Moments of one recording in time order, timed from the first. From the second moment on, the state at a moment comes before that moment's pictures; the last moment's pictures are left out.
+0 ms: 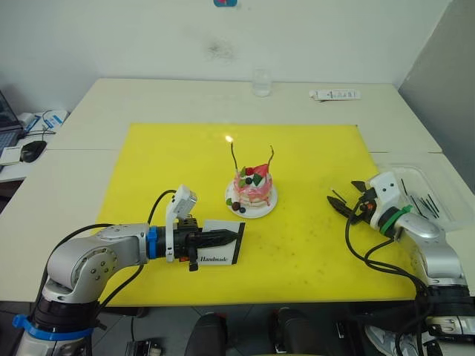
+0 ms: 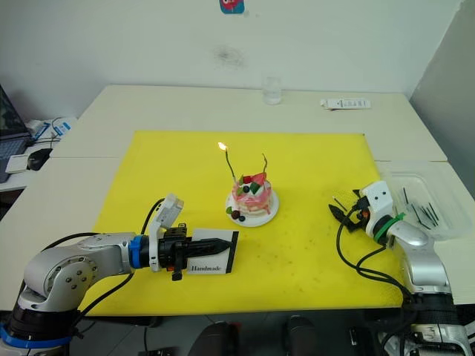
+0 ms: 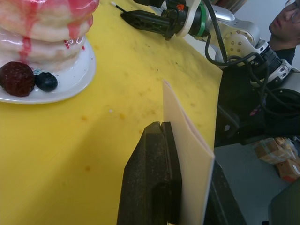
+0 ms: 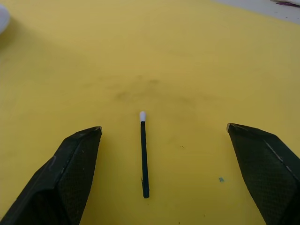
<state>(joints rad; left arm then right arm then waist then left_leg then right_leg) -0.22 0.71 0.07 -0.38 -0.92 1.04 -0.87 -0.26 -0.54 -0.13 0.12 0.22 0.27 0.65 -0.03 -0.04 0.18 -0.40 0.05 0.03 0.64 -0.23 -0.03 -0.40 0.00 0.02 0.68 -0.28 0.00</state>
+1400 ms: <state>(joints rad) -0.22 0.72 0.08 -0.38 -0.93 1.04 -0.87 -0.05 -0.51 0.10 -0.46 0.27 0.64 0.57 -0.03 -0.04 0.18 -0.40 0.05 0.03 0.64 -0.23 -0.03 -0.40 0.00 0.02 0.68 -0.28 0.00</state>
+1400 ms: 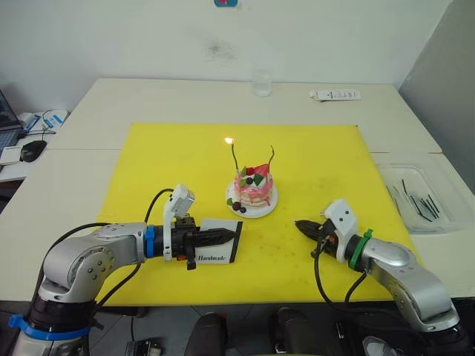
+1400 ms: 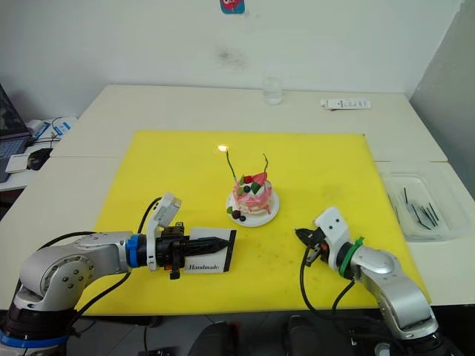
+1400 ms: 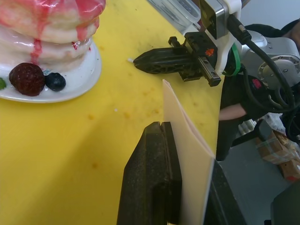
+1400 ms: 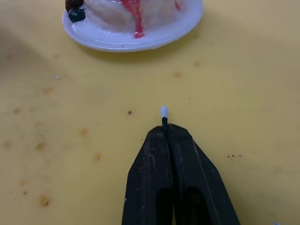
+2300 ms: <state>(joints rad) -0.23 0.74 0.07 -0.37 -0.93 1.04 -0.88 -0.02 -0.46 0.12 -0.36 0.18 0.43 0.55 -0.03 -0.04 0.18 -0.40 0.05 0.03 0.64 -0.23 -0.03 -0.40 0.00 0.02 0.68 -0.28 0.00</state>
